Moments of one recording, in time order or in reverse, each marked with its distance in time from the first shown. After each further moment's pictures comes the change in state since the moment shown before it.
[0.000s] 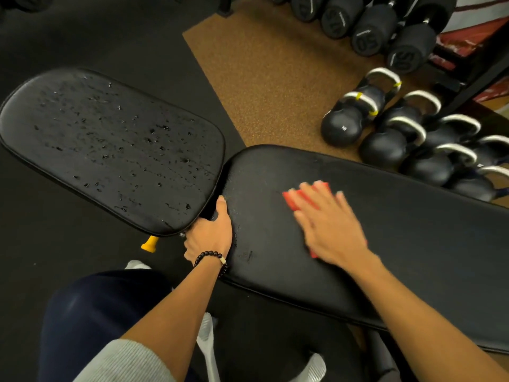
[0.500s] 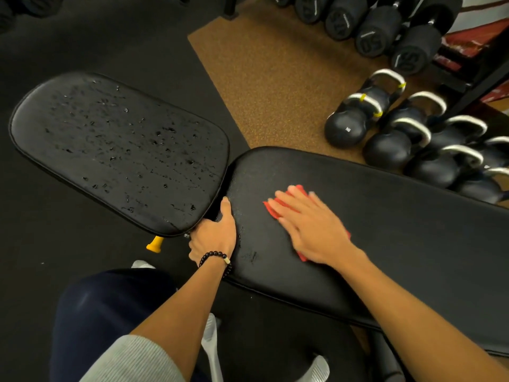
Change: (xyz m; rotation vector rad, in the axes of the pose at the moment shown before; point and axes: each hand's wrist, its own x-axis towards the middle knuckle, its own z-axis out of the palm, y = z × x) left_hand 0.003 -0.002 0.002 0.021 0.004 -0.013; right_hand 0.015 -0.018 0.005 0.040 -0.049 -0.238
